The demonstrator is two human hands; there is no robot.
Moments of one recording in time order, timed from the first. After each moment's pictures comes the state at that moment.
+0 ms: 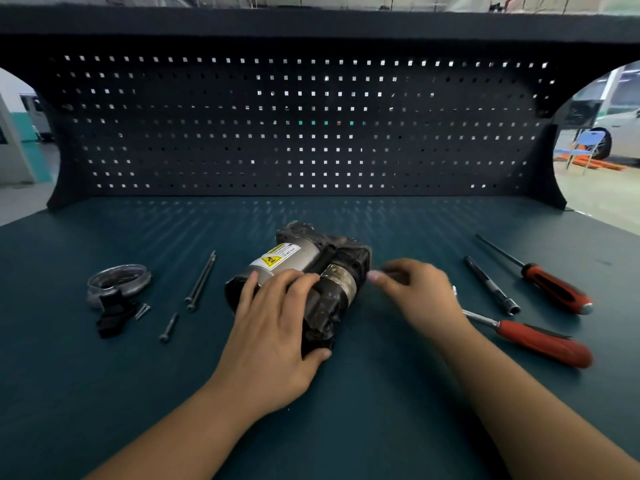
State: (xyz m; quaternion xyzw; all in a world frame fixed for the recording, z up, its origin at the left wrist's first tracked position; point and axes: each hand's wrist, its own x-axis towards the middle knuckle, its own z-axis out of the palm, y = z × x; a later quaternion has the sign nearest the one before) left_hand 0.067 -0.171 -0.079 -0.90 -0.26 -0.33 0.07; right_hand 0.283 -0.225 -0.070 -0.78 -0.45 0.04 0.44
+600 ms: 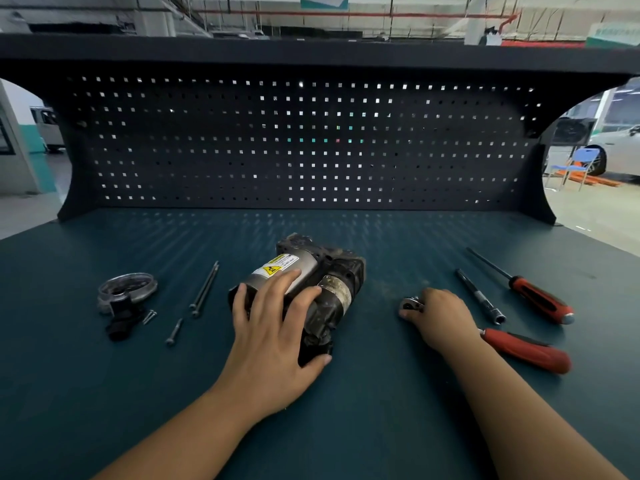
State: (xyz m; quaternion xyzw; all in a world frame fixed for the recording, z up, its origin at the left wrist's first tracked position) left_hand 0.067 -0.174 -0.083 -0.88 -0.27 -0.36 0.11; right_hand 0.312 -0.241 -0.077 -0.90 -0.40 -0.01 0.18
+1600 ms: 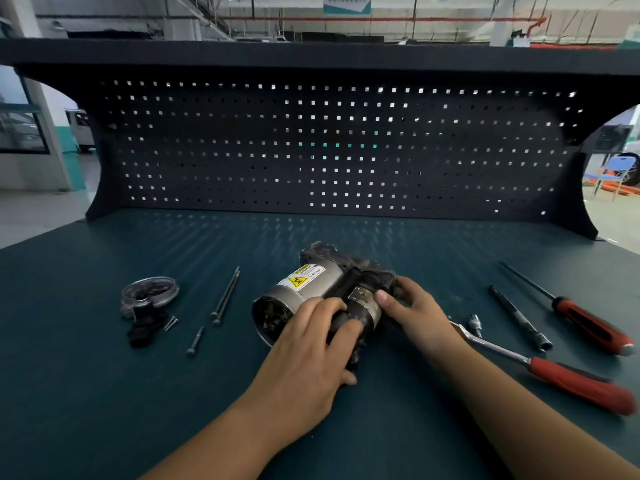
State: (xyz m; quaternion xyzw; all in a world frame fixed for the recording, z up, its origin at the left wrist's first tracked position) left_hand 0.068 -0.168 -0.079 -0.91 -0.16 -0.35 0.15; right_hand 0.278 -0.190 -0.089 -0.61 -0.47 0.24 0.59
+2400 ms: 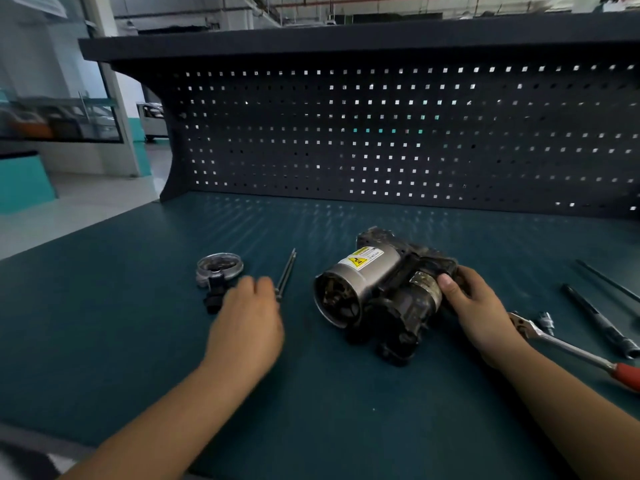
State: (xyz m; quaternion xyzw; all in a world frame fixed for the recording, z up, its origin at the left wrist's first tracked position) left_hand -0.019 -0.128 -0.068 -0.79 -0.57 -0.22 0.04; right_hand 0.280 -0.178 -0.105 -0.63 -0.48 0.16 0.59
